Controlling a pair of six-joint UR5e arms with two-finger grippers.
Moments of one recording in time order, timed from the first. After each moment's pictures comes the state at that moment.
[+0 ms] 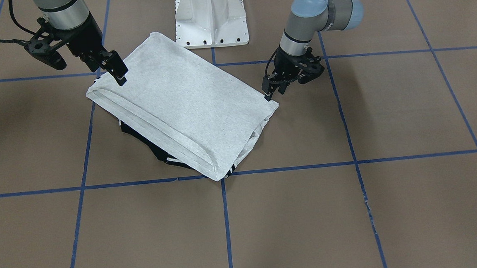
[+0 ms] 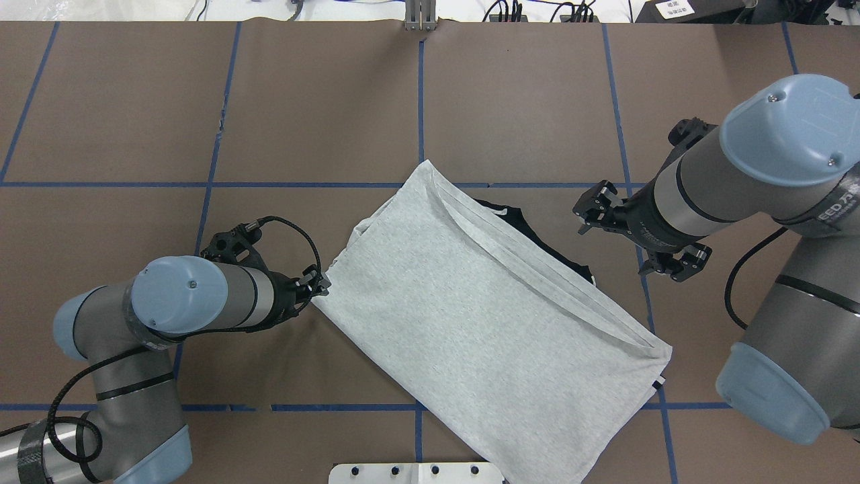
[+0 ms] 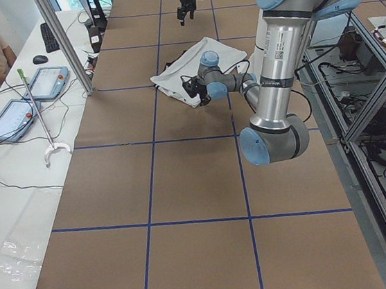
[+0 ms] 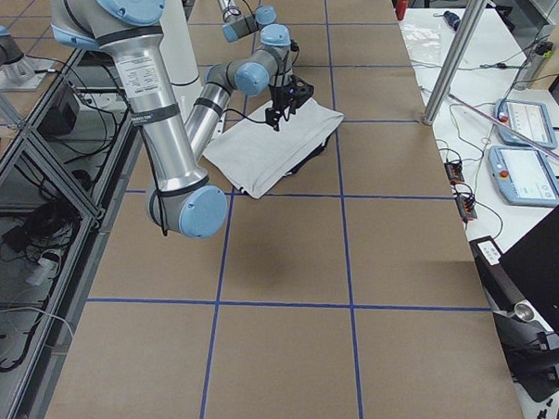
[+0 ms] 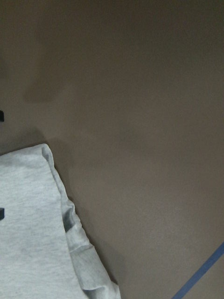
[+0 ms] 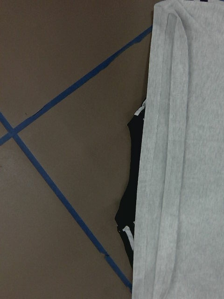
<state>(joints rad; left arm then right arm) -0.40 -1.89 -1.84 -2.00 -1.68 -1.89 0.69 -1.25 2.22 -1.81 1.99 1.71</state>
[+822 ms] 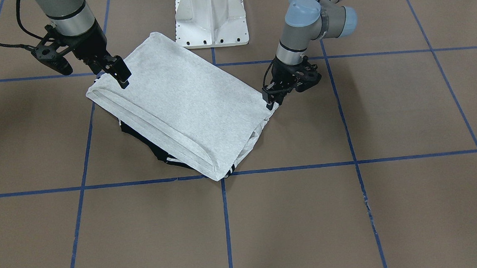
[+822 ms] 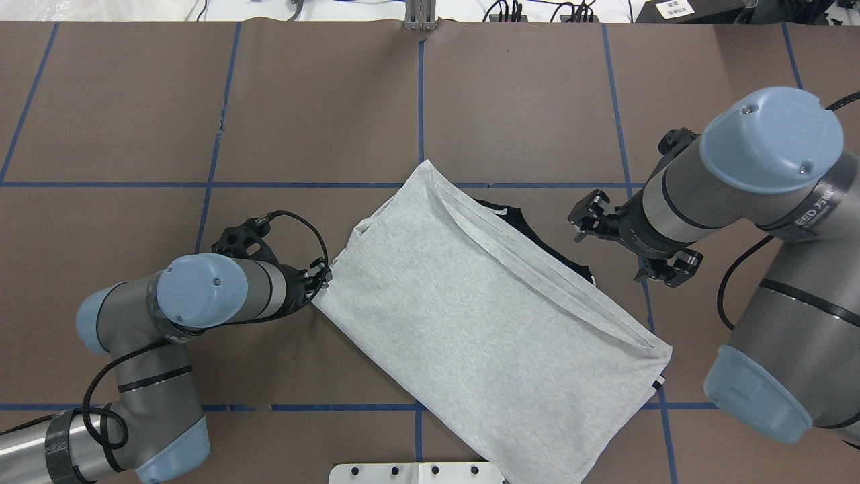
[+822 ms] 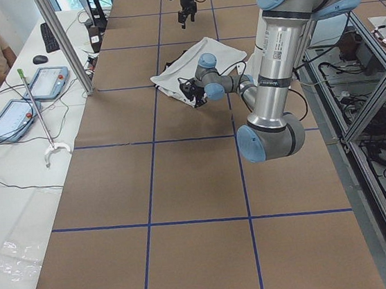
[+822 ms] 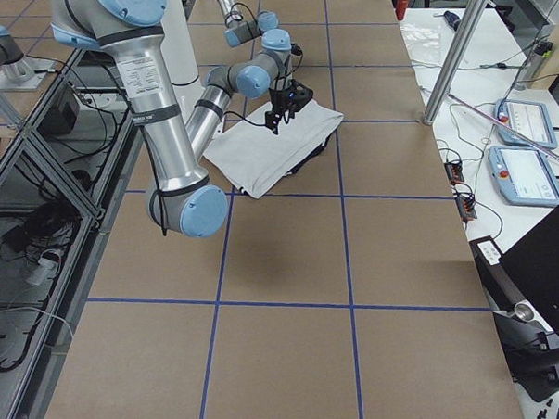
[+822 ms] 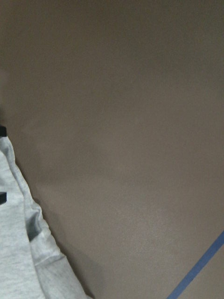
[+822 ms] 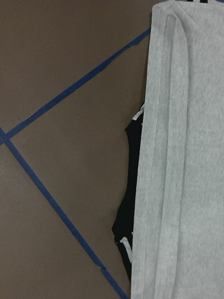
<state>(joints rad) -0.41 -1.92 -1.77 -2.00 -1.63 -1.89 0.67 -1.24 2.19 -1.81 1.98 1.71</state>
